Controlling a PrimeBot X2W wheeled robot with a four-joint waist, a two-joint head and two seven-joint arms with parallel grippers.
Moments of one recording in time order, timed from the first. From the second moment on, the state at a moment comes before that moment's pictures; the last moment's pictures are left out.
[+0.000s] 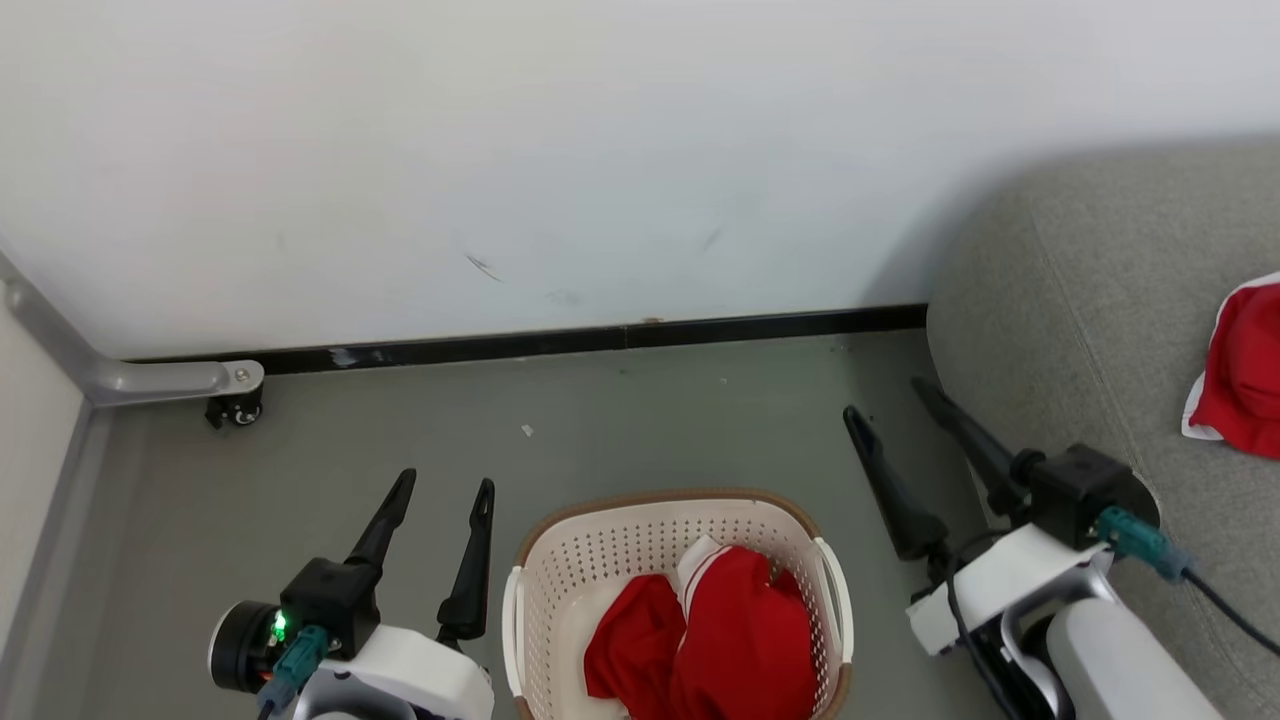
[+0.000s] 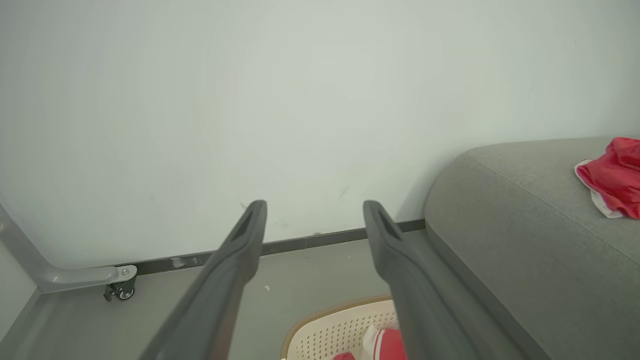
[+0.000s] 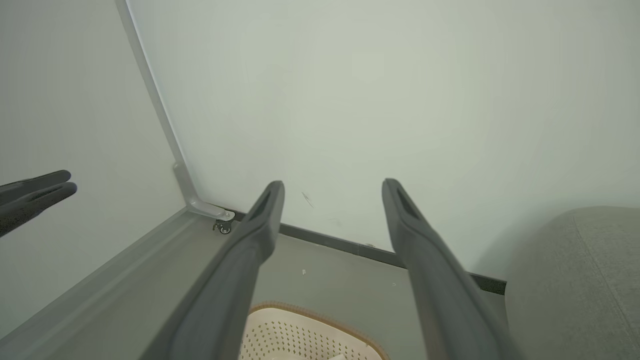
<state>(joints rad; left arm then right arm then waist) -0.19 0.19 -0.48 0.12 -0.49 0.22 -0.23 -0.24 -0.14 0.26 0.14 0.18 0.13 -0.25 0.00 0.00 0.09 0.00</state>
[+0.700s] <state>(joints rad) -0.10 0.20 -0.49 0.10 -0.50 0.21 -0.24 -0.02 -0.08 0.22 0.07 0.12 0.13 -0.25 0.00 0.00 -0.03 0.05</state>
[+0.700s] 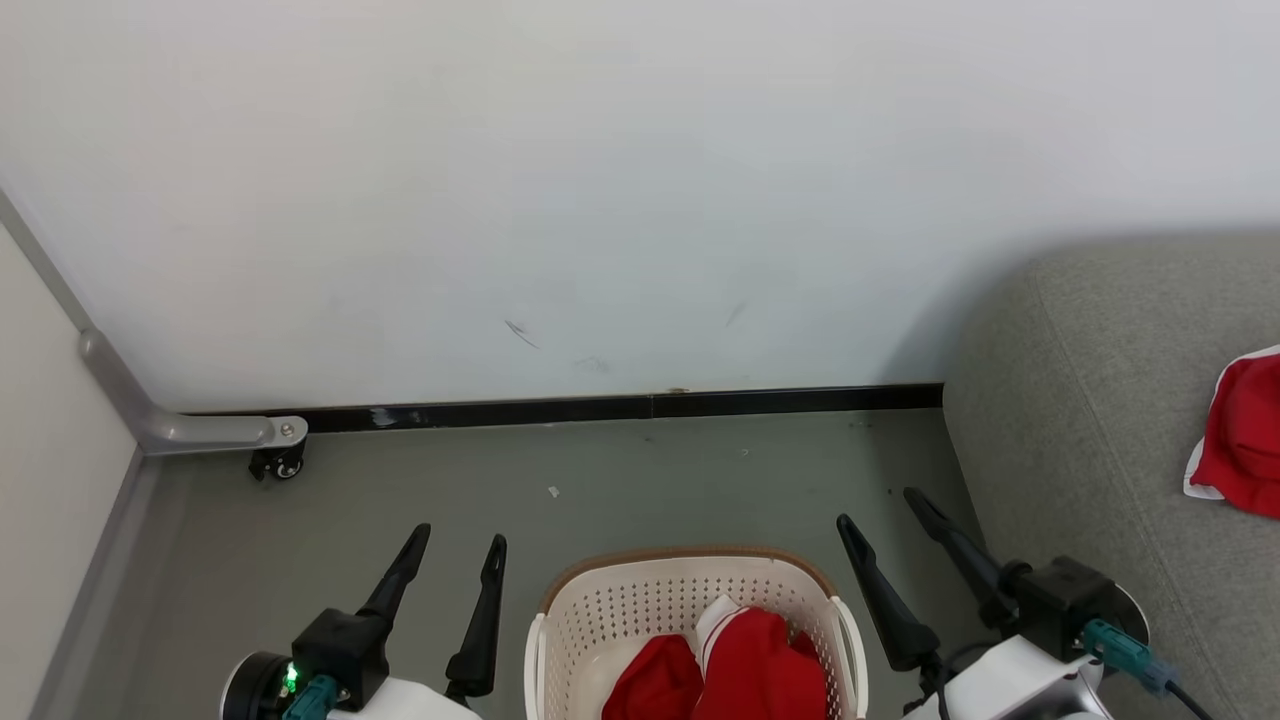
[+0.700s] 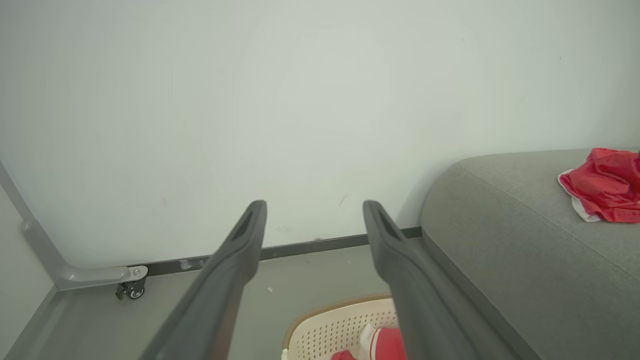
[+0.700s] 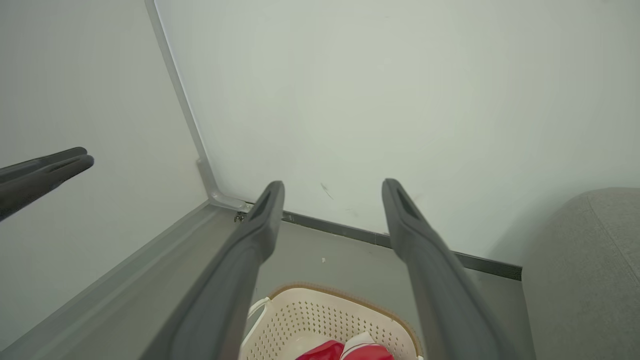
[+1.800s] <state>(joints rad) -0.08 0.24 -0.45 0.09 -0.51 0.22 -0.24 0.04 -0.06 0.17 -0.01 0.09 0.13 -0.25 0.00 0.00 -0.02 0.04</state>
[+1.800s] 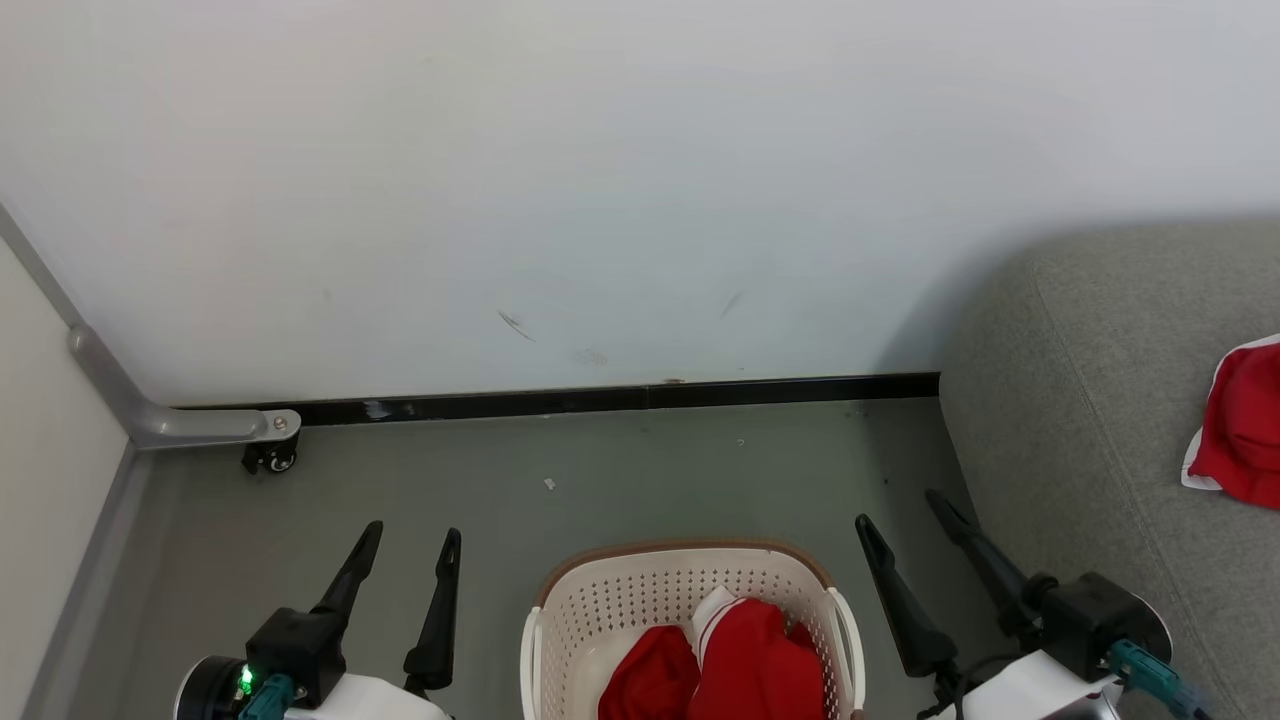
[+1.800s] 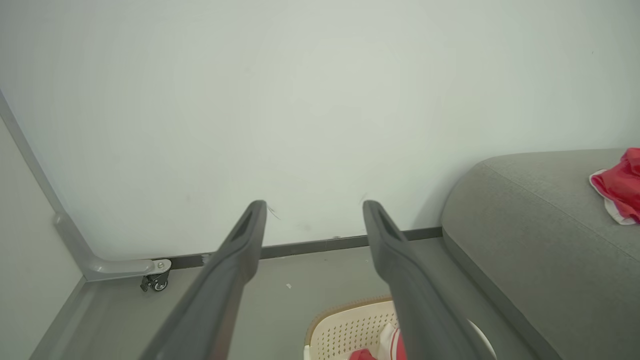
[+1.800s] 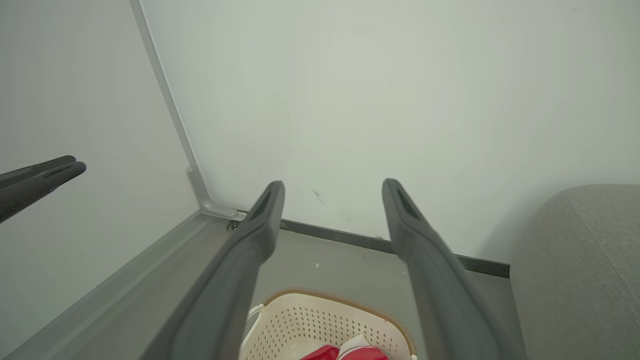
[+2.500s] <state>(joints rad) -0.11 0.25 -0.45 0.10 -0.51 0.22 -0.22 0.04 -0.05 0.15 -0.04 0.09 0.13 -0.25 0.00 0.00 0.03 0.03</state>
